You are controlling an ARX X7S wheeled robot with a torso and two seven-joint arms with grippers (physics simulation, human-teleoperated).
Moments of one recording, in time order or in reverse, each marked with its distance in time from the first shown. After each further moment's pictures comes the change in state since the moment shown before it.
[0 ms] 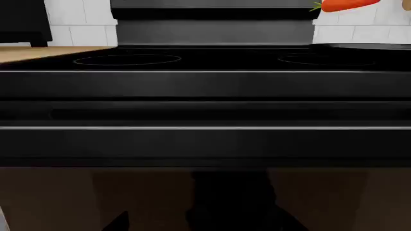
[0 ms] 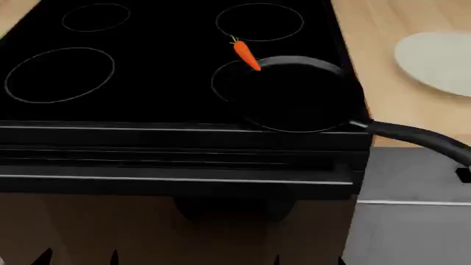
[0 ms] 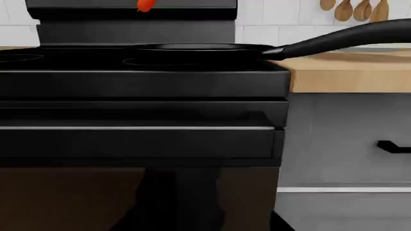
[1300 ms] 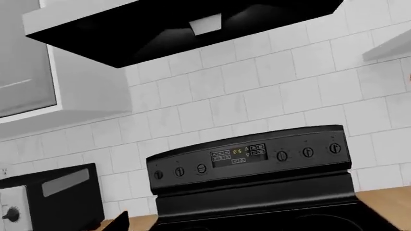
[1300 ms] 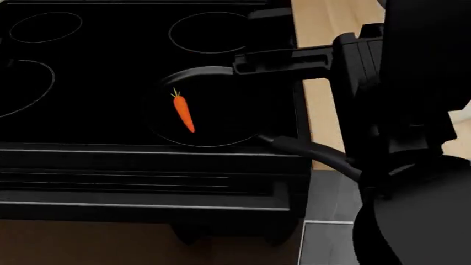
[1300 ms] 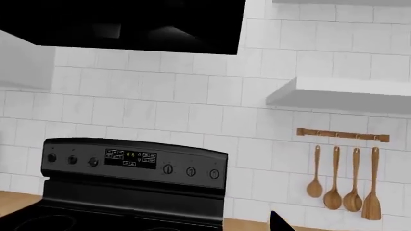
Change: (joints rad) left arm -1.023 -0.071 0.194 0.787 0.594 -1.455 0.375; right arm 1.068 0.211 0.076 -0.778 0.643 1.440 0.334
